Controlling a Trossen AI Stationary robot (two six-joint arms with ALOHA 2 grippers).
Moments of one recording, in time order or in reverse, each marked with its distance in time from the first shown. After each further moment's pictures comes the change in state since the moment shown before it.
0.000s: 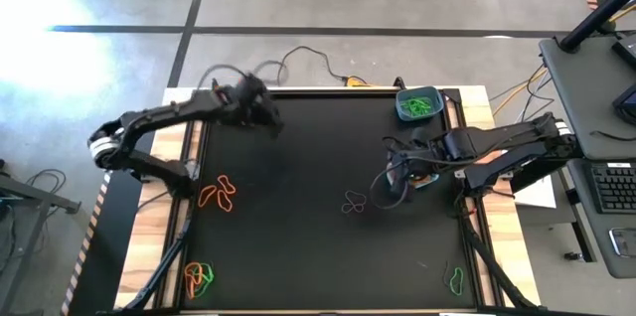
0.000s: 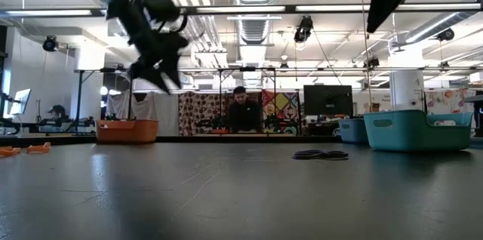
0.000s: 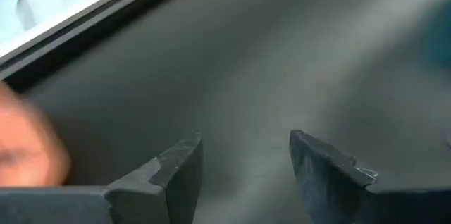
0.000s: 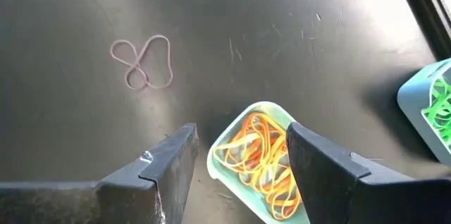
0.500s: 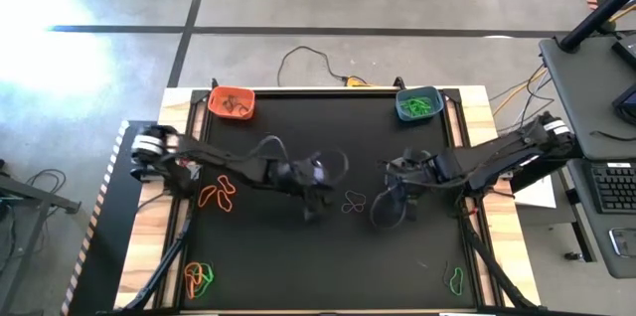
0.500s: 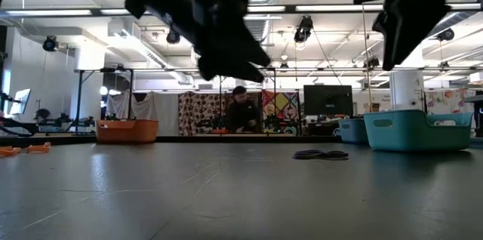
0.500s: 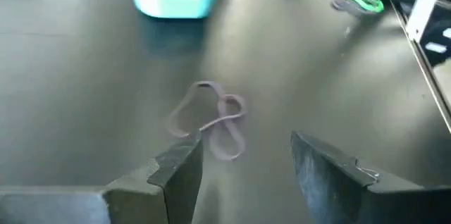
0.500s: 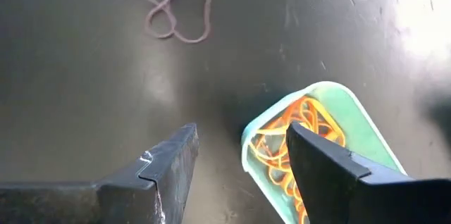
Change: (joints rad) left arm -0.689 0.383 0.063 0.624 -0.043 -0.026; right arm 0.093 -0.001 -0.255 0.214 -0.074 -0.080
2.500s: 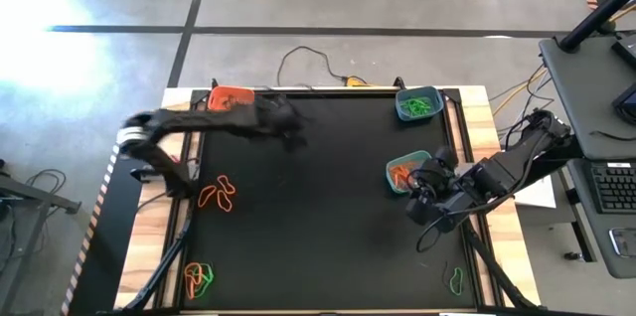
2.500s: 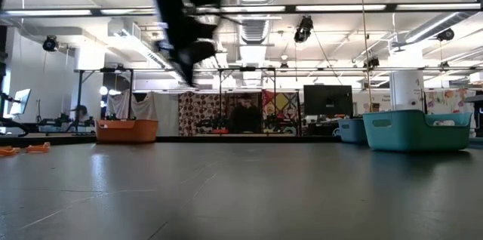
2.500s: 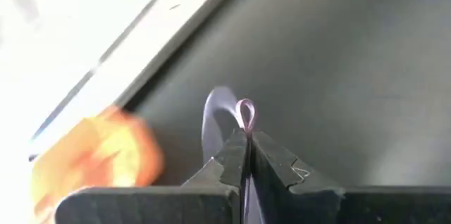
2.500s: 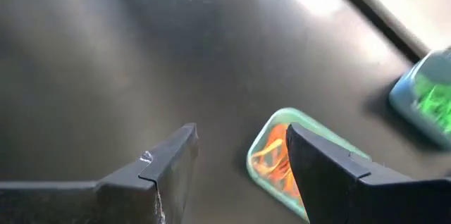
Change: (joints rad) left arm 0.362 -0.126 0.215 -0.920 -0.540 -0.035; right arm 0.336 0.000 0.360 -0.371 0.414 0.613
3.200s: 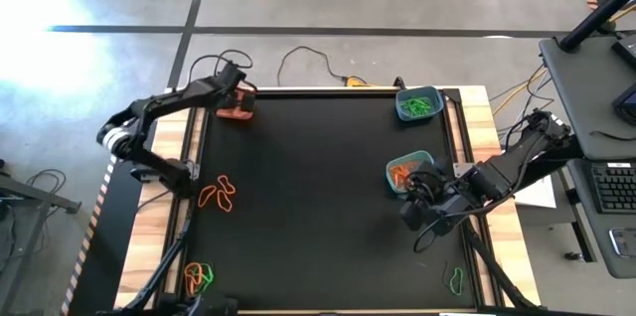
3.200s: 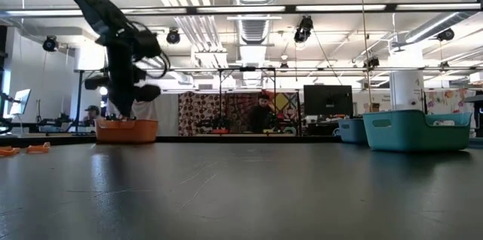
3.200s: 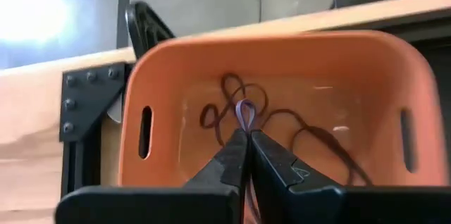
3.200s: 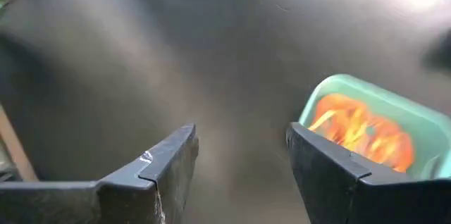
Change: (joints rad) left arm 0.697 -0.140 -0.372 0.310 0.139 -0.016; right arm 0.002 0.002 -0.049 0.116 -0.089 0.173
